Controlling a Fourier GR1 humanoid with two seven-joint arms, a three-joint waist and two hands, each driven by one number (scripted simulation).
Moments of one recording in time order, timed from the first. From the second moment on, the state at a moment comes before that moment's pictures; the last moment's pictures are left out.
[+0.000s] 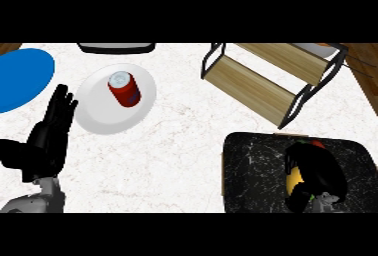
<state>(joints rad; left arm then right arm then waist) -0.09 0.13 0.09 -1.68 -0.03 0.13 0.16 0.02 -0.07 0.06 -1.74 1.21 0.42 0.38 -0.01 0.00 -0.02</state>
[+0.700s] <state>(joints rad) -0.13 0.12 0.04 -1.66 -0.03 0.09 0.17 -0.43 -0.01 0.21 -1.75 1.21 0.03 1.11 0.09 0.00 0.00</state>
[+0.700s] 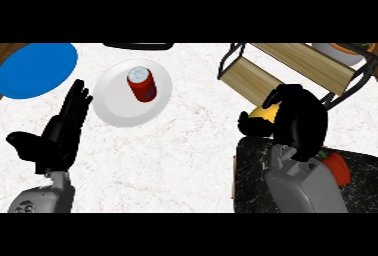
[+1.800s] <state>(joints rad) -0.14 0.13 0.07 -1.64 -0.03 0.10 0.17 -0.88 -0.01 0.07 -1.47 1.50 -0.01 1.24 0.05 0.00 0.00</state>
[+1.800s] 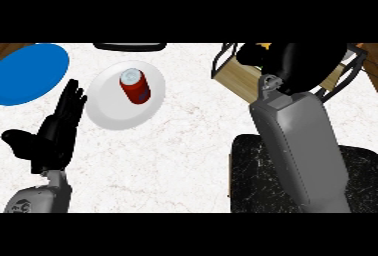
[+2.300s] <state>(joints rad) -0.11 0.12 0.06 -1.68 -0.04 0.12 0.17 -0.88 -0.01 -0.03 -1.31 1.54 -0.15 1.19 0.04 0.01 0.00</state>
